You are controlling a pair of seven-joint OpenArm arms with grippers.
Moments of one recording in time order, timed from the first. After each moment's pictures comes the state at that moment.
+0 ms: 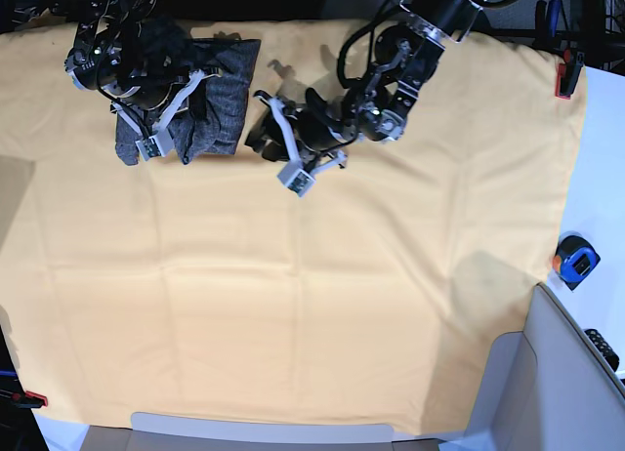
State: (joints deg) left arm -1.3 -6.2 28.6 86.7 -29.1 -16.4 39.1; right arm -18.2 3.1 18.2 113.6 29.0 29.3 -74.3
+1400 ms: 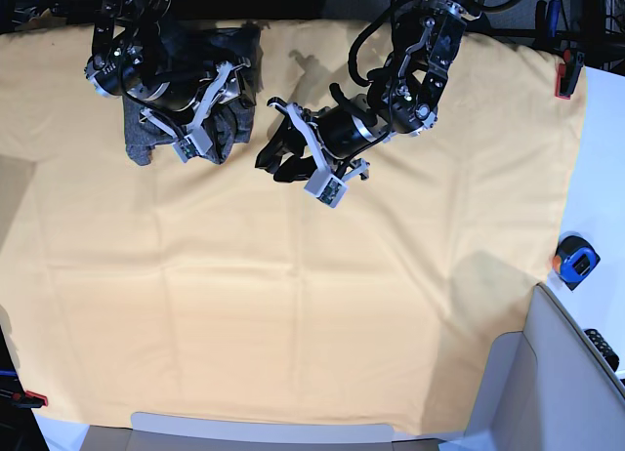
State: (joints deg) left arm 4.8 -5.3 21.4 100.2 -29.6 -16.9 38.9; right arm -17.8 3.6 8.8 117.0 32.5 29.5 -76.6
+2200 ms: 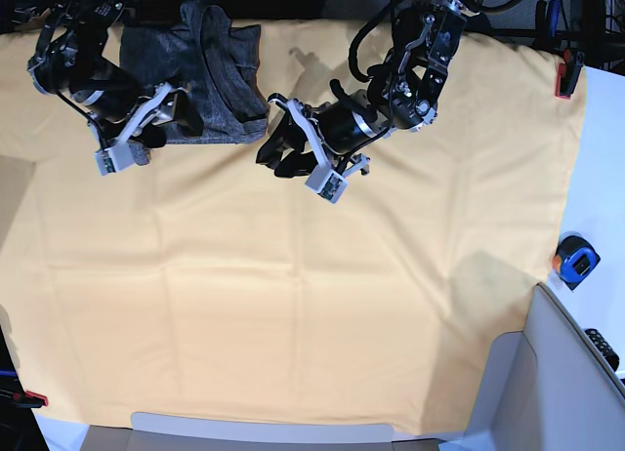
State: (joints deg) left arm 5.9 -5.3 21.5 100.2 -29.6 -16.9 38.9; right arm -17.0 8.6 29.0 117.0 51.4 29.5 -76.9
